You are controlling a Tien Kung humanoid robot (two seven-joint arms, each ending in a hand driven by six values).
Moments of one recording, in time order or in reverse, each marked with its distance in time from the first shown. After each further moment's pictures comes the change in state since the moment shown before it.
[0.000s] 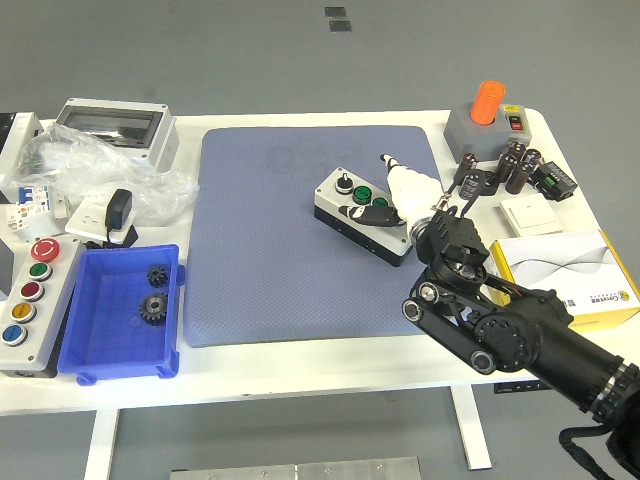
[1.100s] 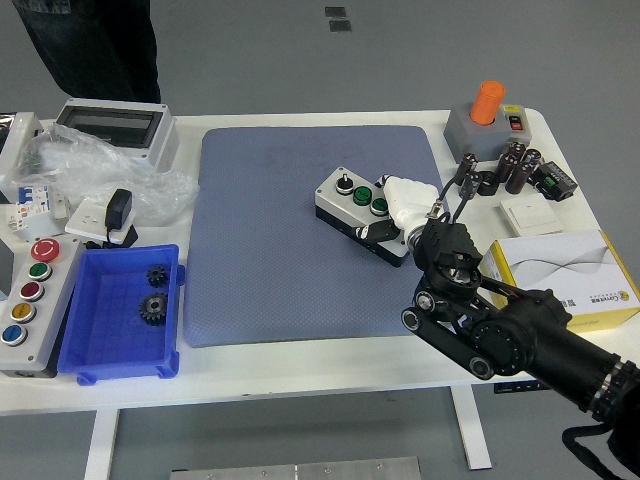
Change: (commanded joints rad) left arm -0.004 0.003 -0.001 0.000 0.013 -0.001 -0.002; right arm 0.015 0.000 -0.056 -0.034 -0.055 0.000 0.000
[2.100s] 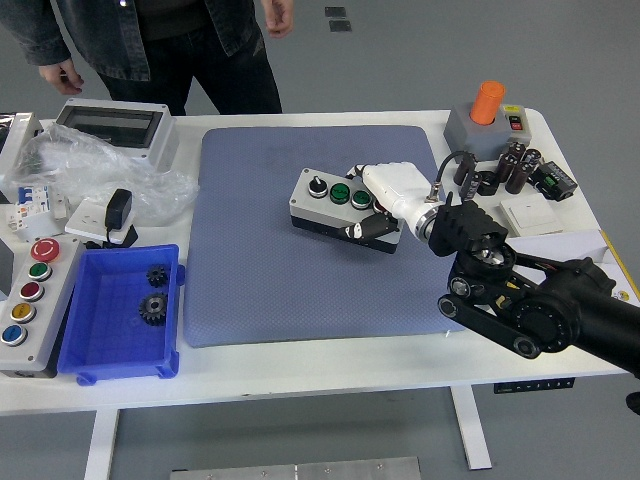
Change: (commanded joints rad) left arm -0.001 -0.004 0.003 0.000 0.007 -0.003 -0.002; right arm 0.155 -0.203 -0.266 0.068 0.184 -0.028 0.379
